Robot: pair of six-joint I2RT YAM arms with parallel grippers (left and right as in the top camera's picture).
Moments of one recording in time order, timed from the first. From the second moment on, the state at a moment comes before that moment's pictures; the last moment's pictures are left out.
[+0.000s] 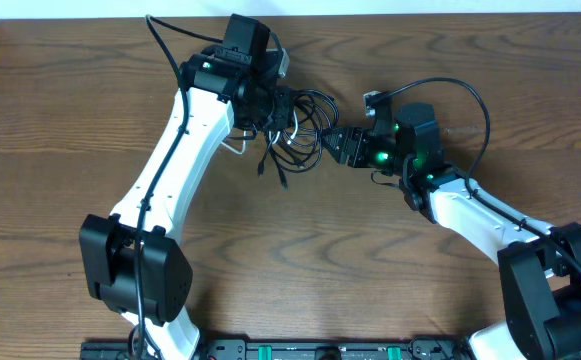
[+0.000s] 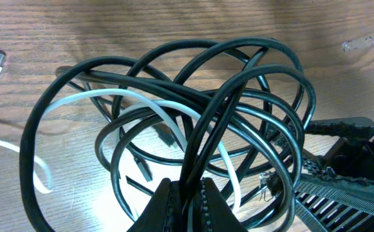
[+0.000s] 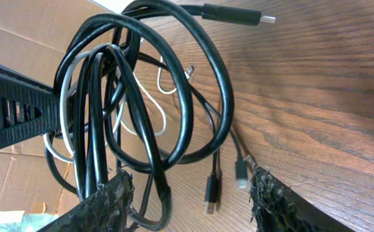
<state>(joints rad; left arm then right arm) -0.32 1.85 1.71 -1.03 0.28 -0.24 0.36 1.68 0.84 0.34 -0.58 0.69</state>
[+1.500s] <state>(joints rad) -0.08 1.85 1.91 -0.97 0.53 -0.24 0.15 1.63 0.85 -0.35 -0.25 0.61</state>
